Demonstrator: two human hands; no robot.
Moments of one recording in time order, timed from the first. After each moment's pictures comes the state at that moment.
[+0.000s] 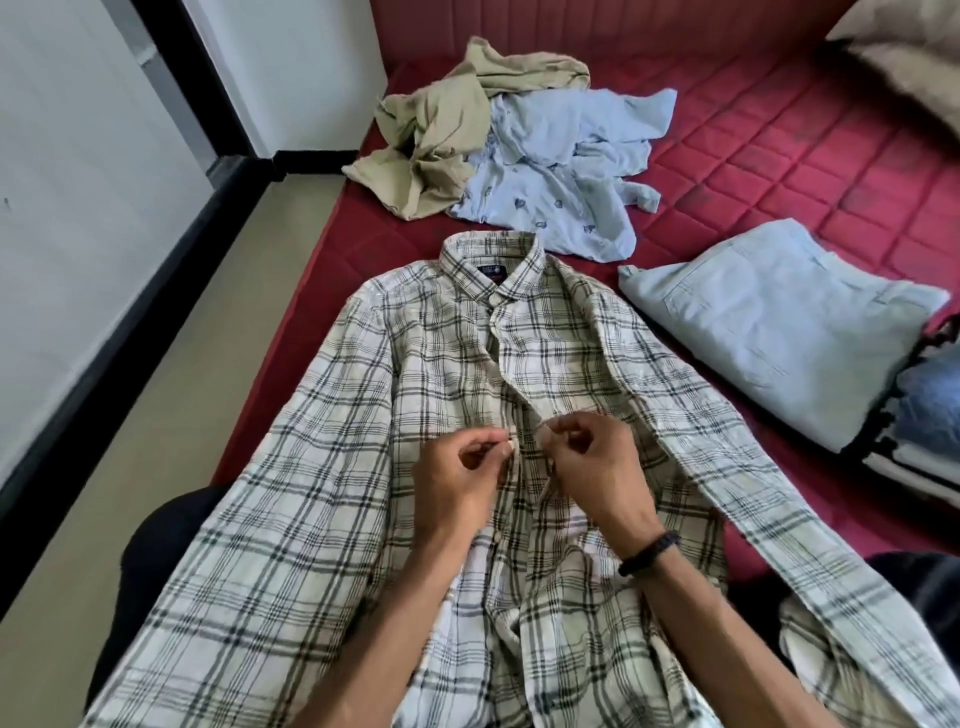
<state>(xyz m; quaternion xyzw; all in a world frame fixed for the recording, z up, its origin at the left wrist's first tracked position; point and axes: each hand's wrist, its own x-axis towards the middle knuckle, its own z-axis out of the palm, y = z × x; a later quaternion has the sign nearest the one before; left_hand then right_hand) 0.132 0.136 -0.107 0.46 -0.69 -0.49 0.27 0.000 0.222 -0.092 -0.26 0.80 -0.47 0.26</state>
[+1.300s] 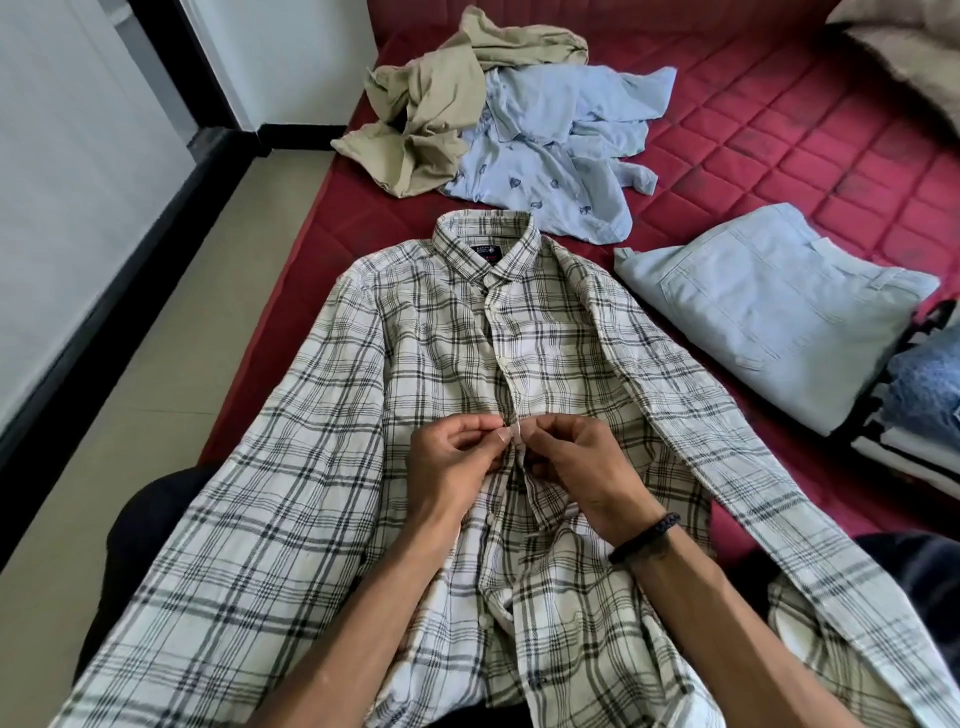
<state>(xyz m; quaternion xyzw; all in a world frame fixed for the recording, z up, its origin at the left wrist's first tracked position) 0.135 0.134 -0.117 0.47 -0.55 -0.64 0.26 0.004 0.226 -0.109 -0.17 0.66 -0.56 0.47</state>
